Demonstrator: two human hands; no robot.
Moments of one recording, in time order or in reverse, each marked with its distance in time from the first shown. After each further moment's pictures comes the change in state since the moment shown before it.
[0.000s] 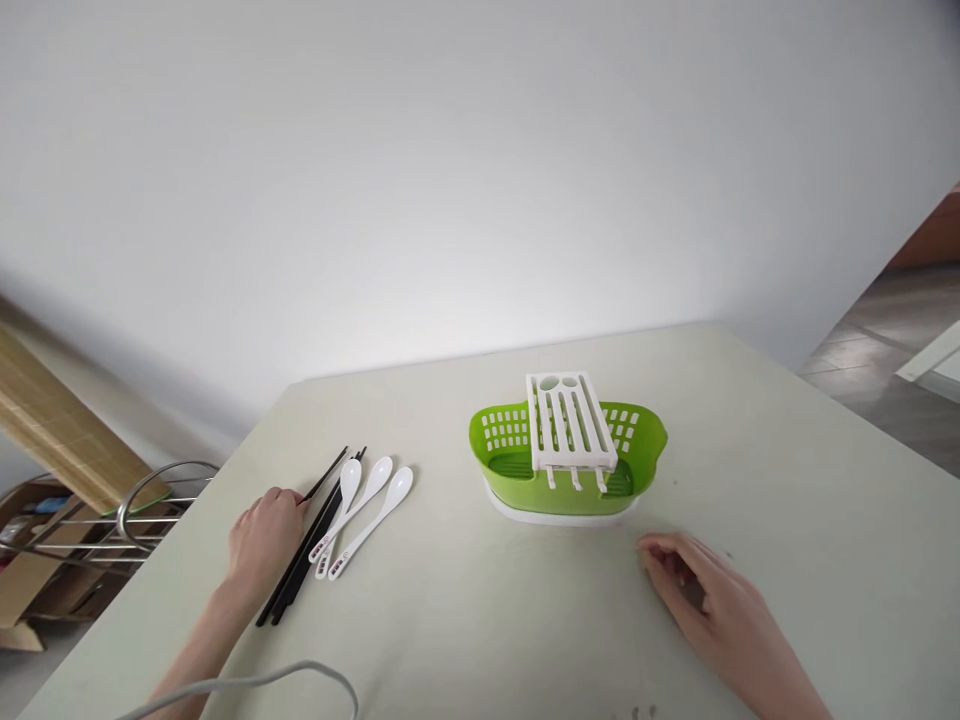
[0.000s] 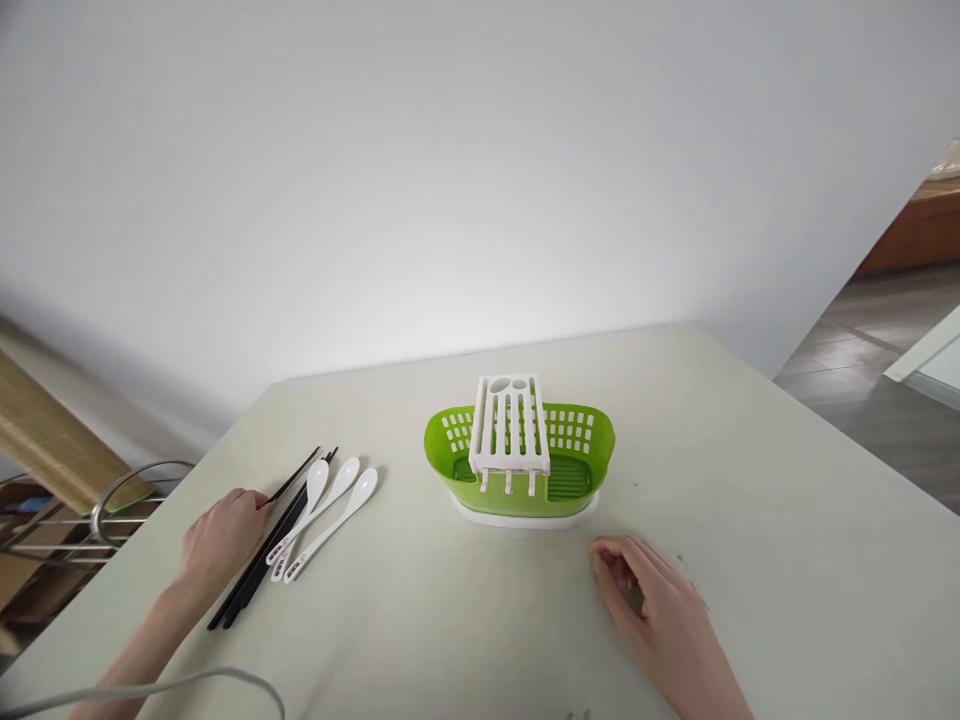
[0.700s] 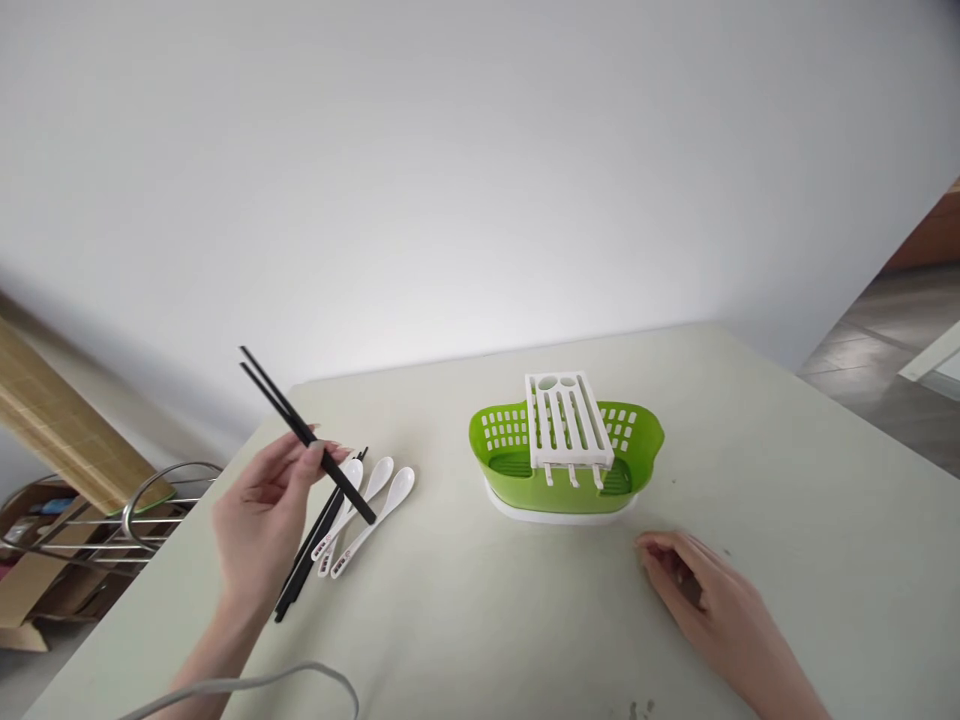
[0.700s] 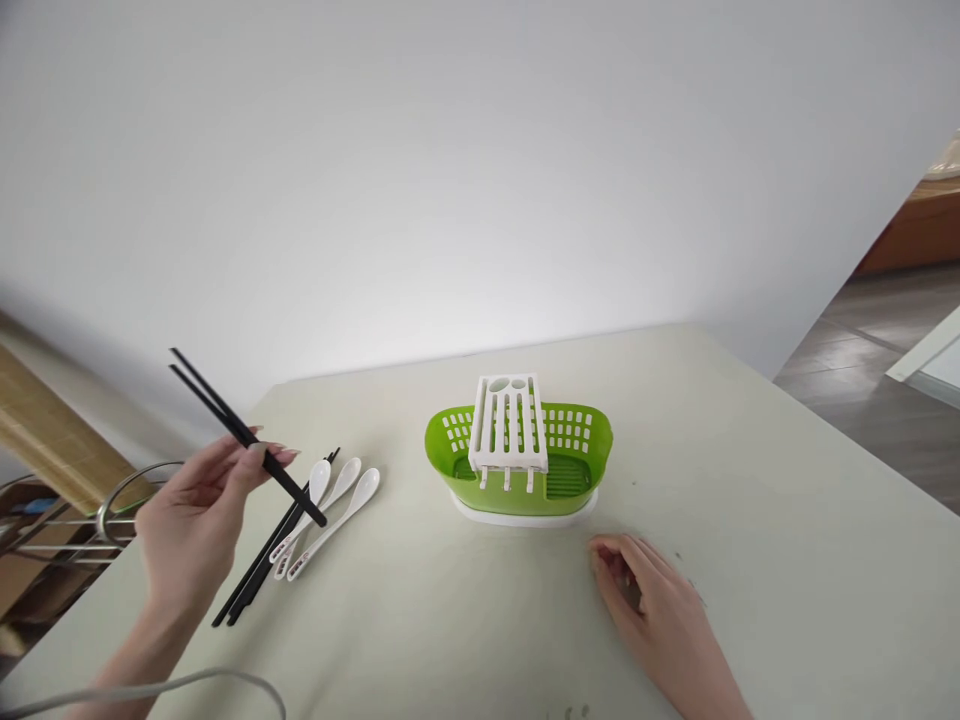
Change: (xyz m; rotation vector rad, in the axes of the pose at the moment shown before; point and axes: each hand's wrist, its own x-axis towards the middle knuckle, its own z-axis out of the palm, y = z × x) left_hand -0.070 0.098 -0.107 -1.289 0.532 0.091; right_hand 0.002 -0.006 -0.002 0.026 0.000 0.016
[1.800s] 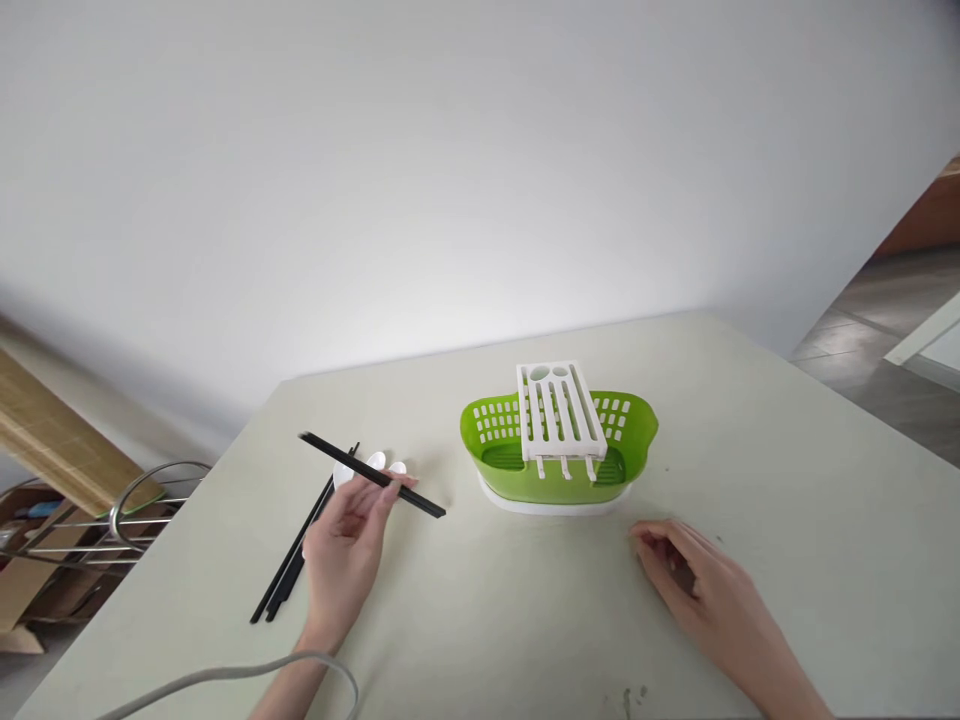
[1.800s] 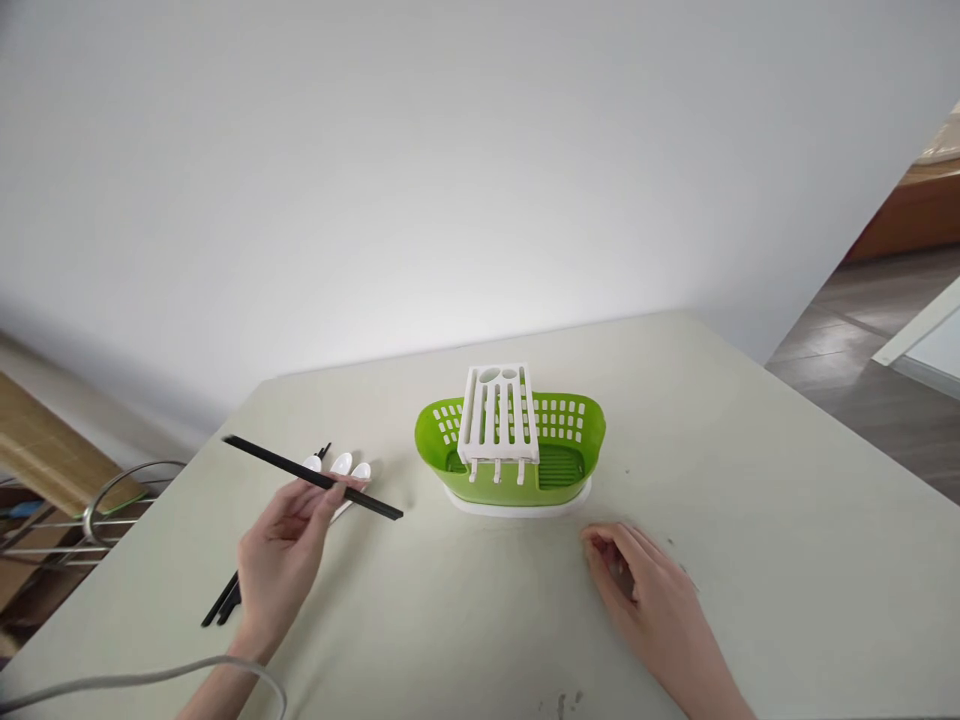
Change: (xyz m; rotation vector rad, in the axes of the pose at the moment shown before) left_hand -0.059 -0.019 0.043 -0.104 -0.222 -0.049; right_hand 0.001 -0.006 -0.003 -0.002 -0.004 0.006
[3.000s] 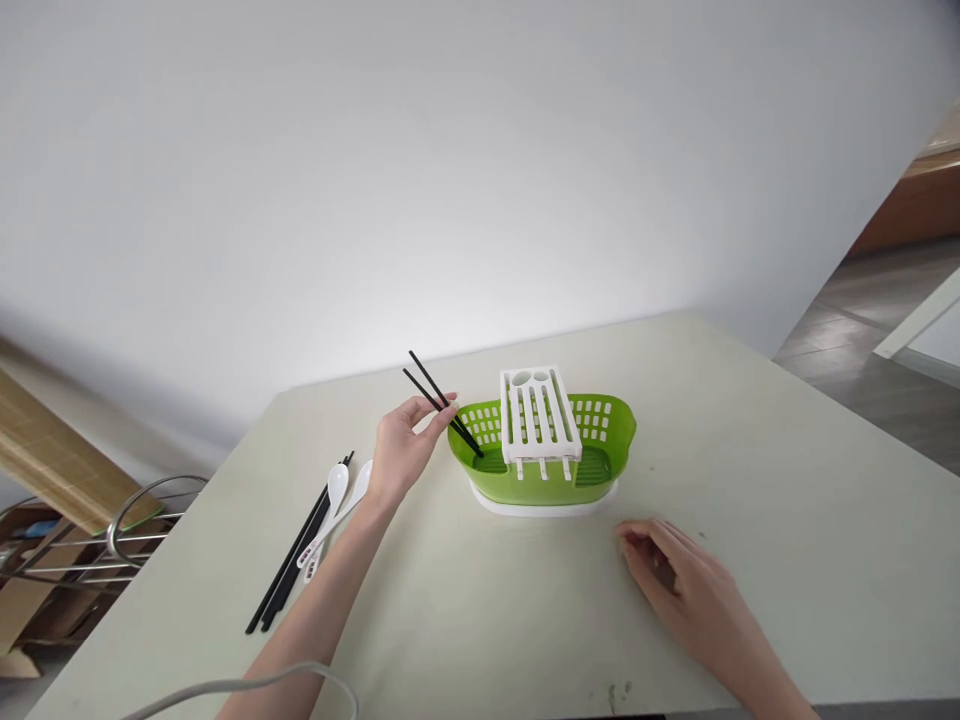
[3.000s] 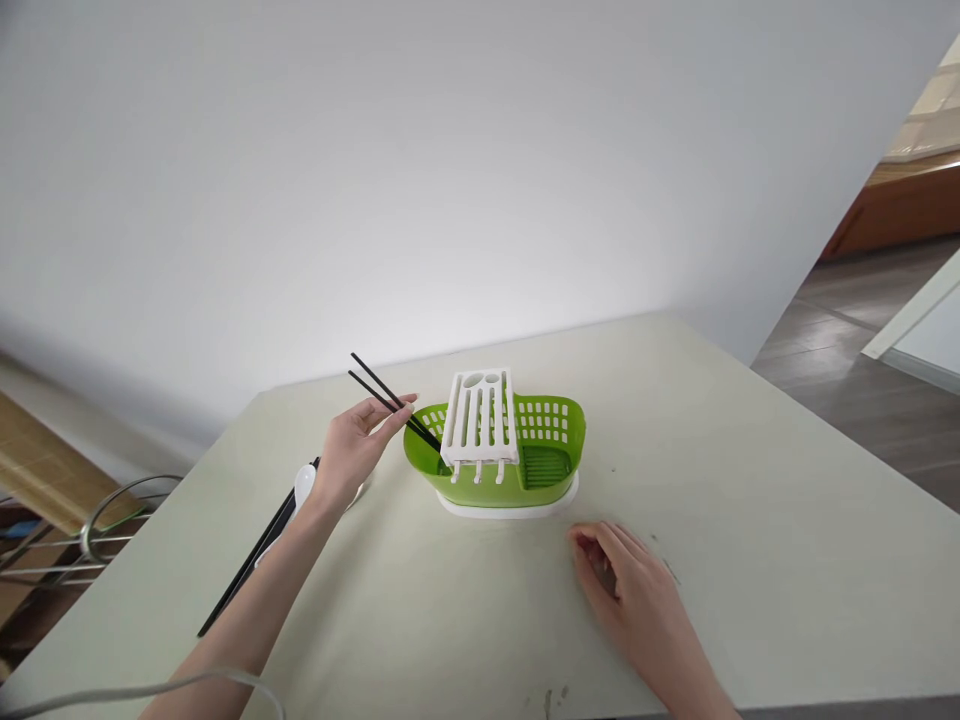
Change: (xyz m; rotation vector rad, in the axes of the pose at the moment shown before) left_hand 0.090 0.032 0.074 -0.019 -0.339 -0.069; right_hand 0.001 -0.009 0.003 0.053 0.028 0.013
